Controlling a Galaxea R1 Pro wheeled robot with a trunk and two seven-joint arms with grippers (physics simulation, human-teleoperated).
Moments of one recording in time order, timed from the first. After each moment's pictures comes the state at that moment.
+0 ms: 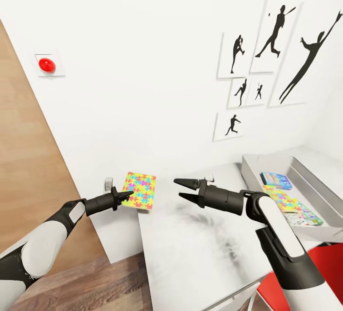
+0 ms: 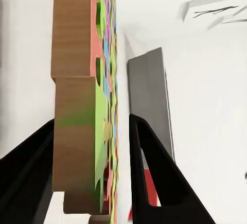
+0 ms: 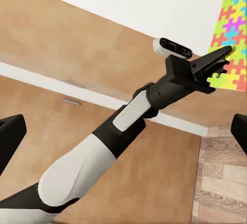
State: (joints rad) left arm -0.99 0.16 0.58 -0.20 -0.02 0.78 -1.08; right arm -0.54 -0.12 0.20 -1.59 -1.65 1.04 -0.15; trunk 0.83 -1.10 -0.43
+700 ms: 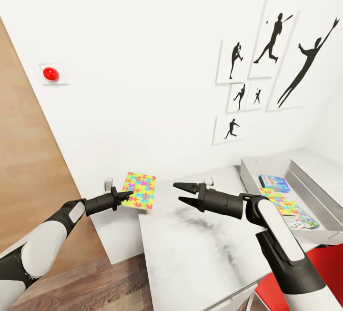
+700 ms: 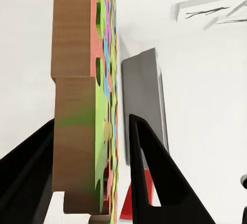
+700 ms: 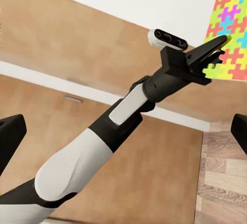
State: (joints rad) left arm -0.99 0.16 0.58 -0.20 -0.02 0.78 -1.08; right arm -0.52 -0.12 0.21 -1.59 -1.65 1.05 -0.15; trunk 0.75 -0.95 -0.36
